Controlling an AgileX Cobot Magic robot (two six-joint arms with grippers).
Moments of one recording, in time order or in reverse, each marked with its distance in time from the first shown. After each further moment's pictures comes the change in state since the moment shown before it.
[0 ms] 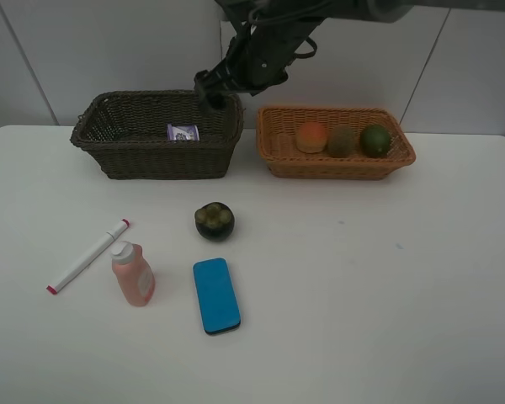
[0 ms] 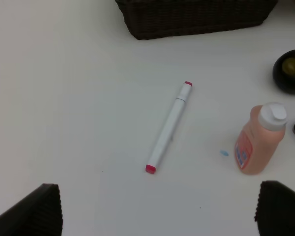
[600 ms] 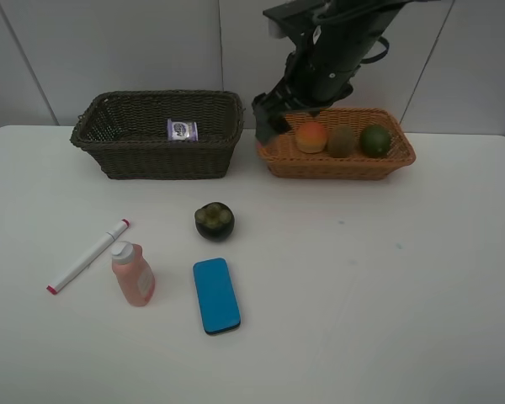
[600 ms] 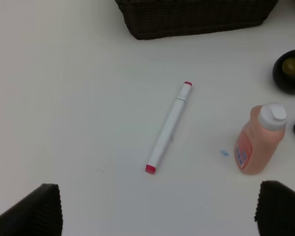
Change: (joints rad) left arm 0.000 0.000 0.000 0.000 0.000 0.000; right arm -0.043 -0.308 0.404 -0.101 0.060 0.030
